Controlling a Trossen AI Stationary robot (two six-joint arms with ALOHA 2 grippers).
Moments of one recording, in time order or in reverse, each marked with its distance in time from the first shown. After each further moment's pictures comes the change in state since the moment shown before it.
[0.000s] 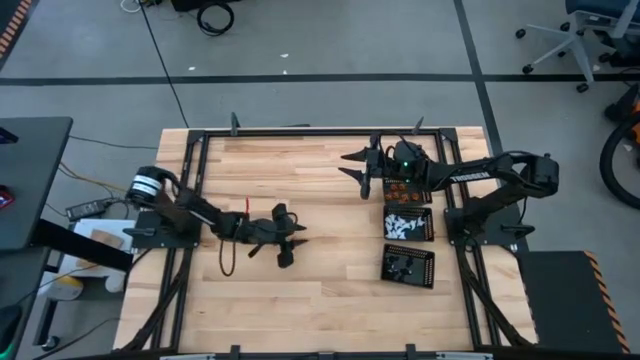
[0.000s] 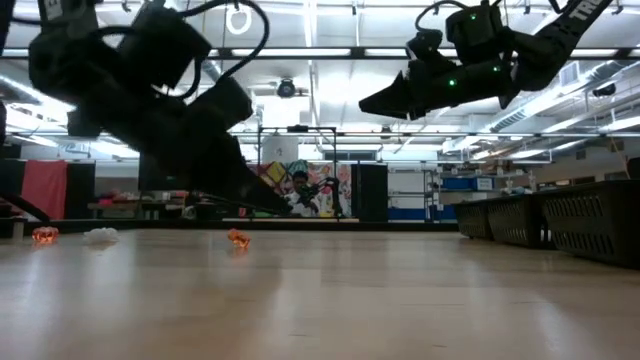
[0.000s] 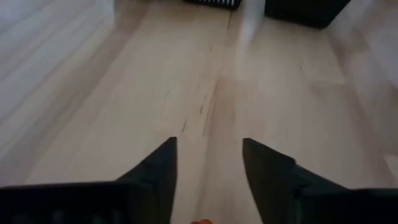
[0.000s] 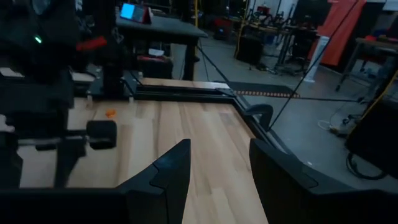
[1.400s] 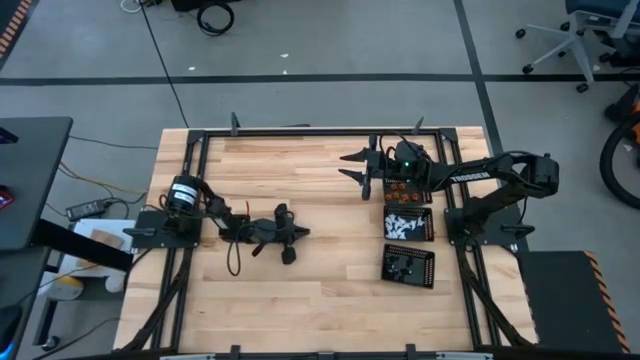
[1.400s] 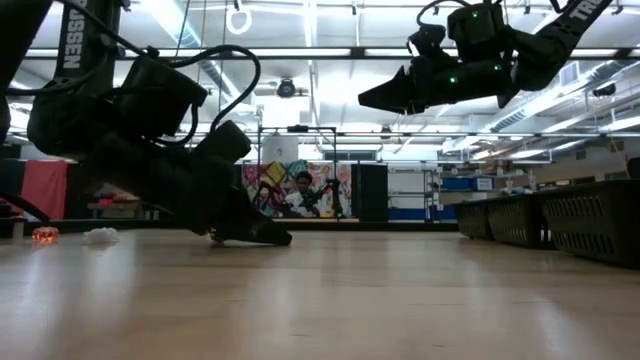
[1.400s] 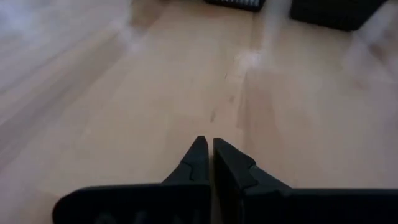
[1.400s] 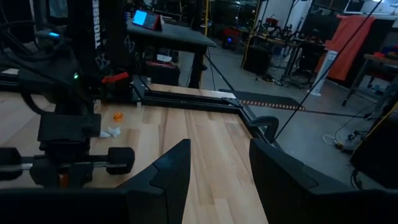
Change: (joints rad) left arm 0.026 0.317 -0.056 0.460 0.002 -0.001; right arm 0.007 -0.001 0.000 0.031 -0.048 -0.039
